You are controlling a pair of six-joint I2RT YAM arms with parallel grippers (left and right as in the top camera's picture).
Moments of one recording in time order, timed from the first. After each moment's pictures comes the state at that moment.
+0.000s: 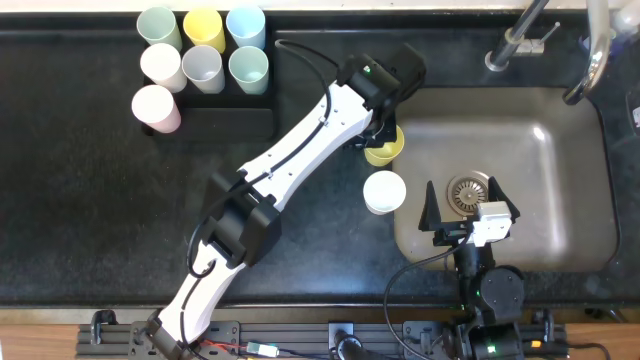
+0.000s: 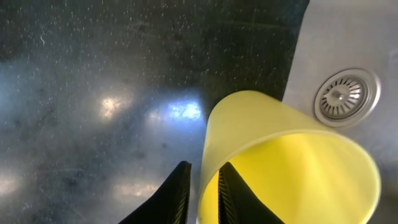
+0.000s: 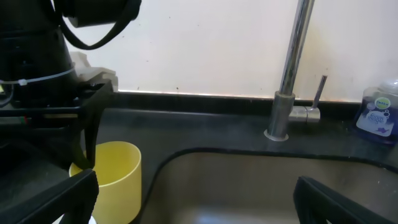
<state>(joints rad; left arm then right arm) -0.76 2.37 2.30 -1.36 -0.03 -0.84 0.16 0.02 0.02 -0.01 0.07 0.01</state>
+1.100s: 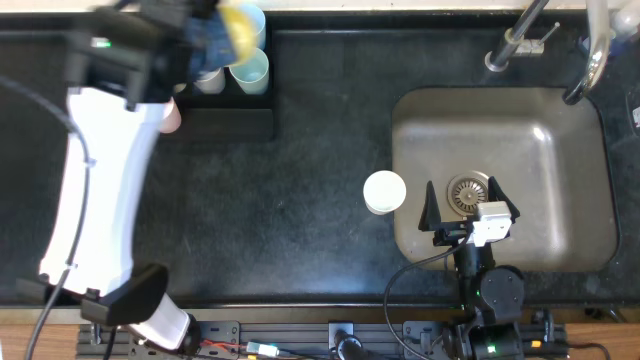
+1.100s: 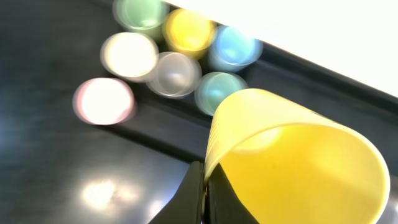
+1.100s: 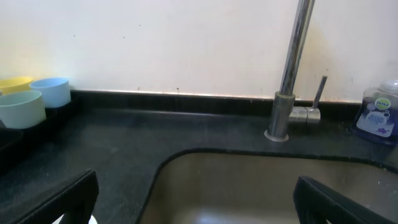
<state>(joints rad) -0.30 1.81 2.31 -1.50 -0.27 -0.63 0.16 0.02 0.02 -0.01 0.07 0.01</state>
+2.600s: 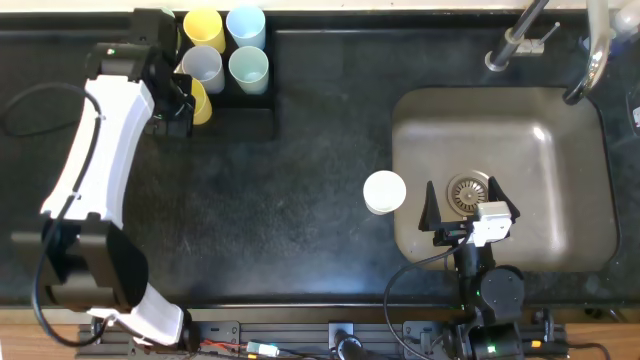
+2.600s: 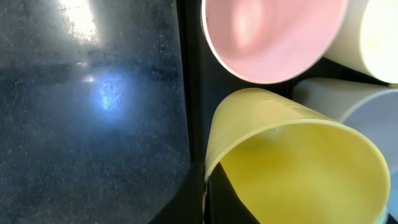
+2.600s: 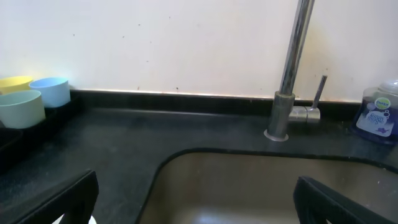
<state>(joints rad) -0.05 1.81 1.62 -1.18 -0.09 -1.58 0.16 0.02 0.02 -0.01 0.07 0.01</state>
